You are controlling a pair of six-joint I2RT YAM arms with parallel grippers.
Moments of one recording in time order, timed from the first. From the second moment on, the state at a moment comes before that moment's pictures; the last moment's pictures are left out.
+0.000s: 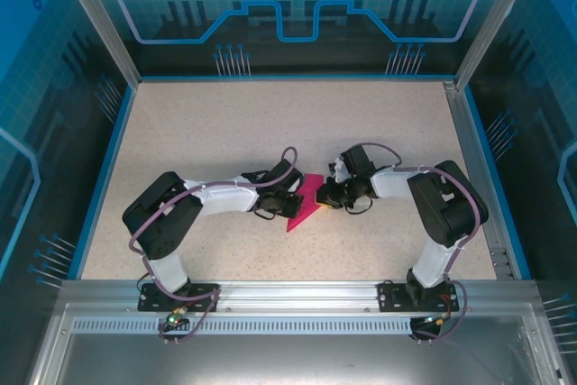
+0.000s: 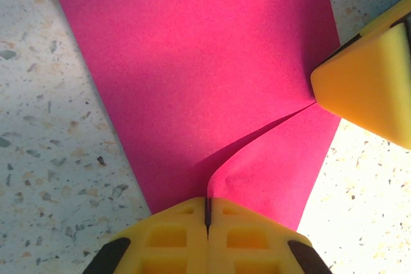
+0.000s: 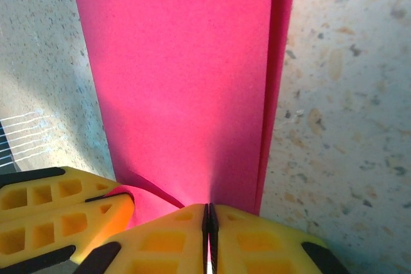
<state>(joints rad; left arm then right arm) -0.75 1.76 0.94 -0.30 0.10 -0.48 0.43 1.77 0.79 -0.13 -0.60 0.66</state>
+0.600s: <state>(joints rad) -0.75 1.76 0.94 -0.30 0.10 -0.48 0.52 1.68 0.77 -0.14 -0.58 0.68</state>
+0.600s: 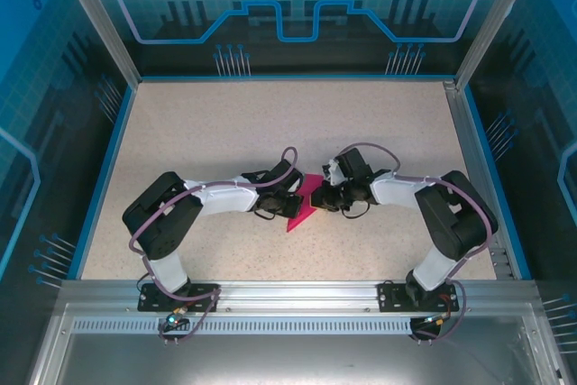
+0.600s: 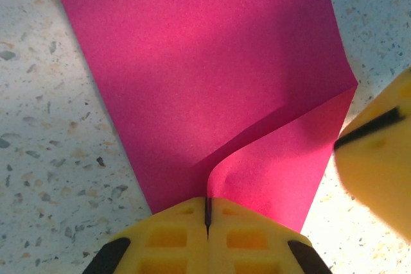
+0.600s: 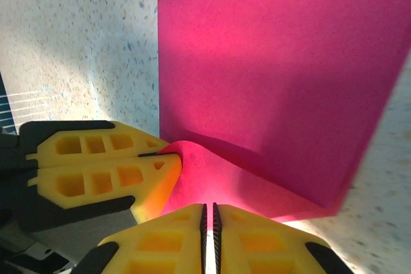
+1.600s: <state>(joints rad) -0.75 1.76 0.95 -0.30 0.10 -0.48 0.57 1.74 0.80 -0.10 -0.60 0.72</state>
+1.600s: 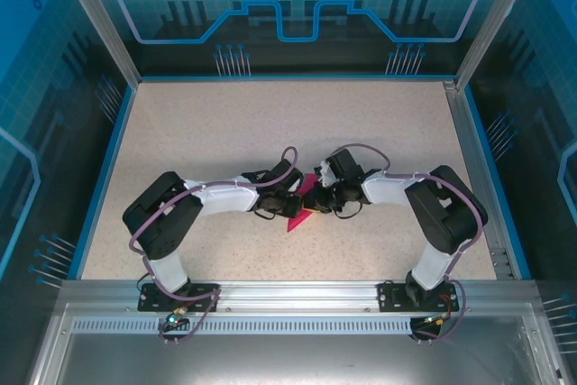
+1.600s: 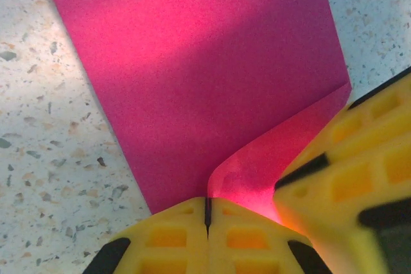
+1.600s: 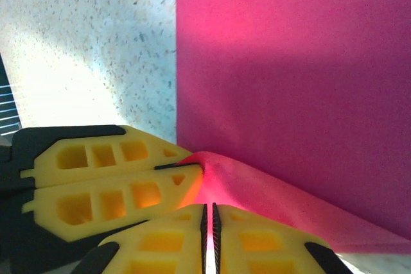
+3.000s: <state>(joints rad) -0.75 1.60 0.86 -0.24 0.32 -0.76 0.58 1.78 0.79 -0.08 -0.57 0.74</state>
